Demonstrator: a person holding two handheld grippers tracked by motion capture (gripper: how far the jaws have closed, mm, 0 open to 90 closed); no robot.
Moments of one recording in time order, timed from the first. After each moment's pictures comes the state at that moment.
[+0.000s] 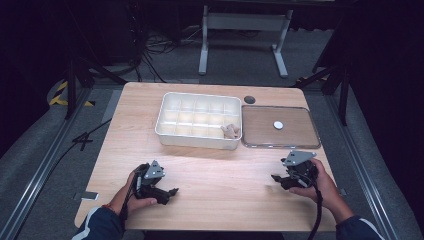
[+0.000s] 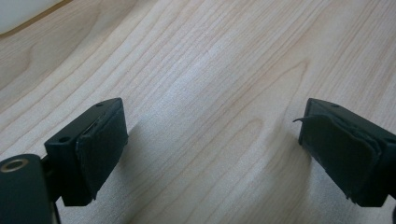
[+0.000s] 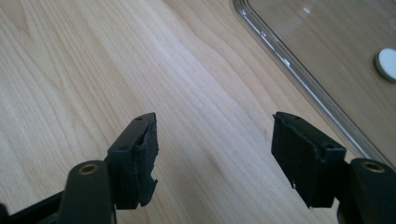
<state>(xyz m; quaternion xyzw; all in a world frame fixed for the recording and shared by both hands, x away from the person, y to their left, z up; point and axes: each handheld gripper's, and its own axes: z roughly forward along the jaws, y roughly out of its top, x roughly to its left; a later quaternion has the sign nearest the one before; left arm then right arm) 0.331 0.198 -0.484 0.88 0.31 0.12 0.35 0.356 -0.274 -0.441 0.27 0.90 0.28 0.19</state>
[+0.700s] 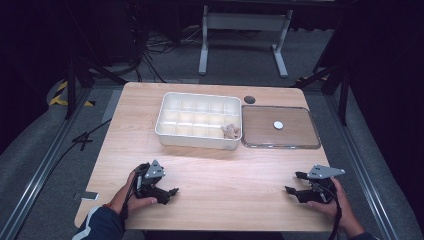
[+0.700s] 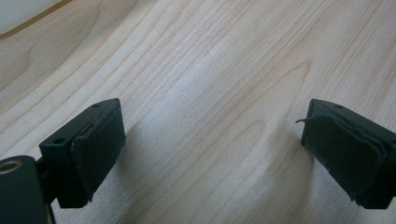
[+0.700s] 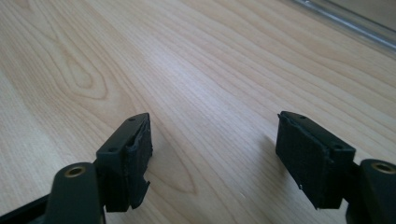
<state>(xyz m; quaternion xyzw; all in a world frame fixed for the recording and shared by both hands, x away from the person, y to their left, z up) 0.333 0.197 -0.483 0.88 0.31 0.11 0.34 0.326 -0.341 -0.486 0.35 0.84 0.38 0.15</state>
